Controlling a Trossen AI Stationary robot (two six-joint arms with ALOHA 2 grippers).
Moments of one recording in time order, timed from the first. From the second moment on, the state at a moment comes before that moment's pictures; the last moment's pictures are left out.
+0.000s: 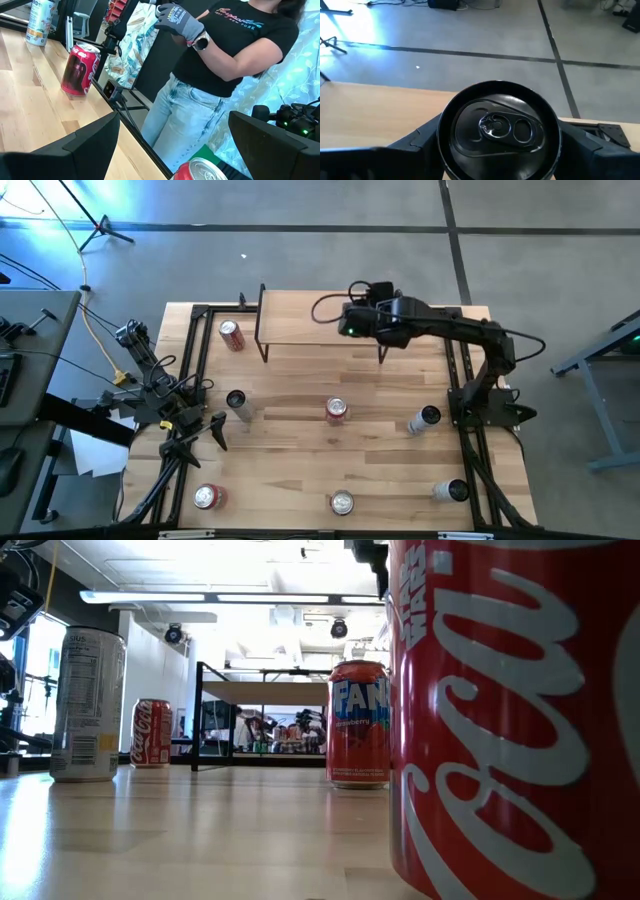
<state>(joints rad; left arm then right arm) -0.90 0.07 0.01 0.07 -0.09 -0.46 -0.16 1.76 1.93 -1.36 0.97 1.13</state>
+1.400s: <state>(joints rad) -0.90 0.07 0.01 0.07 -0.09 -0.46 -0.32 1.76 1.75 -0.93 1.05 0.85</state>
